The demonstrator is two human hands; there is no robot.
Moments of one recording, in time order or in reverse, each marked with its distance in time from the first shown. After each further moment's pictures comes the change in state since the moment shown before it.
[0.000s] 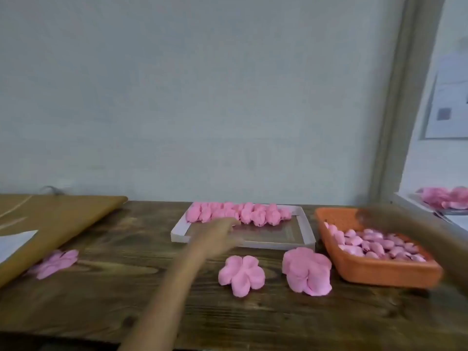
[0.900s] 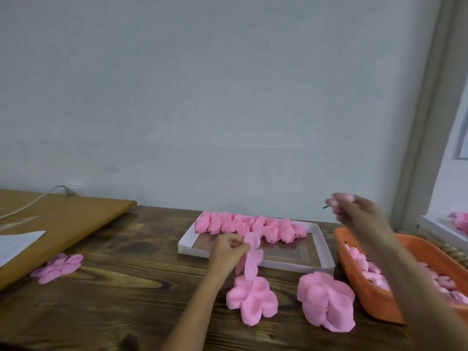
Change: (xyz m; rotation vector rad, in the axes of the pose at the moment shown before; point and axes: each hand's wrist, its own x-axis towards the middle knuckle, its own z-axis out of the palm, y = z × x) left_hand 0.052 -0.048 0.070 -0.675 0.353 -0.269; right_hand 0.030 -0.092 0.029 1.401 0.316 -0.103
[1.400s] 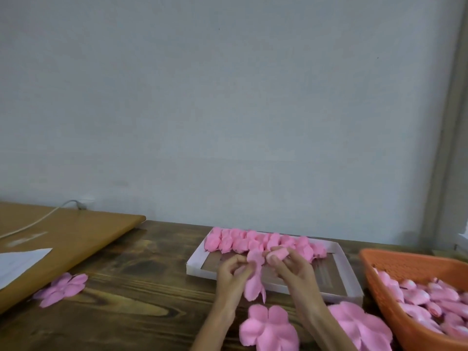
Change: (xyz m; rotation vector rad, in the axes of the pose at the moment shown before) left_hand 0.012 -0.036 0.006 -0.400 0.081 0.066; right_hand -0.055 0.106 0.139 0.184 -0.286 -0.046
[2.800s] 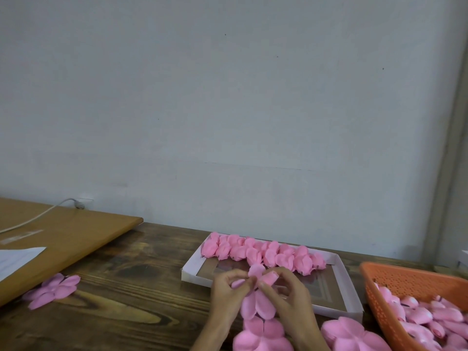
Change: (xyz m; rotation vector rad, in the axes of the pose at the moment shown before) left_hand -0.004 -0.009 0.000 -0.026 -0.019 0.025; right_hand -0.005 0.034 -0.004 -0.354 0.020 -0.151
